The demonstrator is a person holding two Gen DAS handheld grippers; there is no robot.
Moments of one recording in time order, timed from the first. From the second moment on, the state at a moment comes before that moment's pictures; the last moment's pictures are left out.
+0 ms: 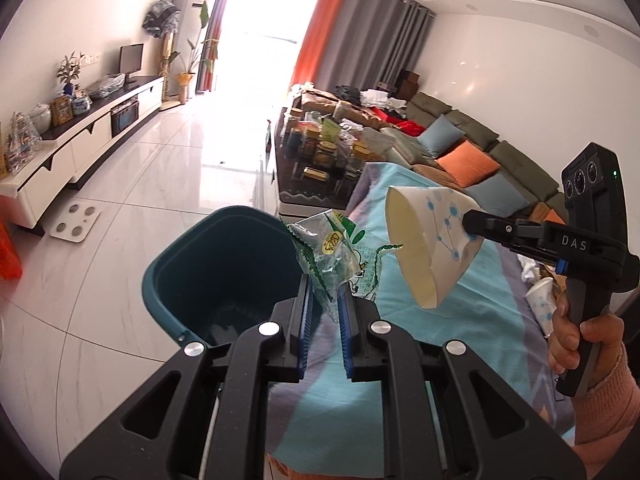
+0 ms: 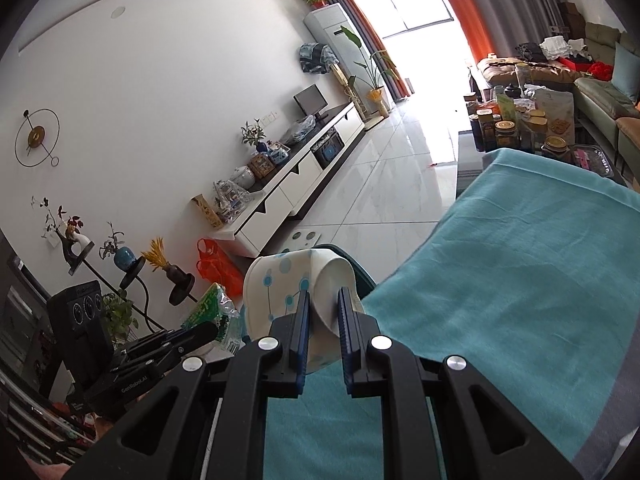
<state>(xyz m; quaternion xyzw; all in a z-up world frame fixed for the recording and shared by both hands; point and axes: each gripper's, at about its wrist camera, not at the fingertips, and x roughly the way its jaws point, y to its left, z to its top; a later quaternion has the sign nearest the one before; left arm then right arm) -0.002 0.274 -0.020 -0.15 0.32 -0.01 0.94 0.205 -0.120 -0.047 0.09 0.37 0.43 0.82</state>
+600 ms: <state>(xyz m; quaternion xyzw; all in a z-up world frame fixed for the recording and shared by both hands) 0.030 0.300 -0.050 -0.17 0.35 0.03 0.92 0.237 -0.056 -0.066 0.07 0.40 0.42 0.81</state>
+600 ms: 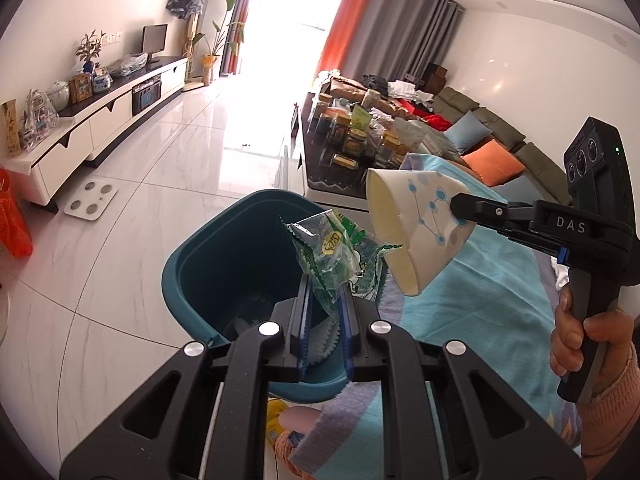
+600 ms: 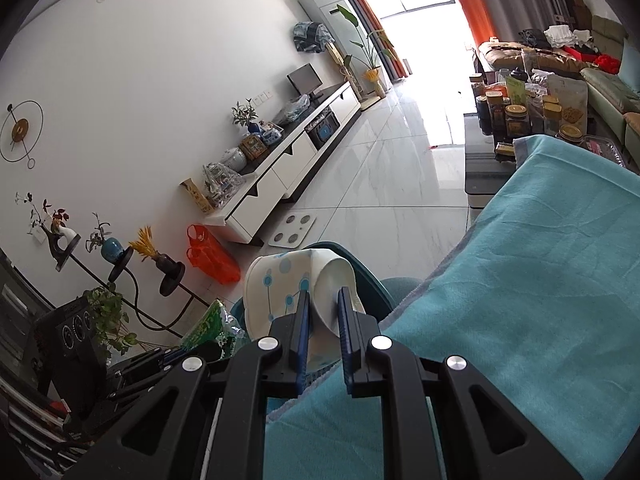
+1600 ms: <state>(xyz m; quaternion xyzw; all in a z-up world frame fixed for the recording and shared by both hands) 0.106 0.306 -0.107 -0.17 0.40 0.06 0.90 0.256 -0.005 -0.103 0.04 0.46 0.39 0.80</state>
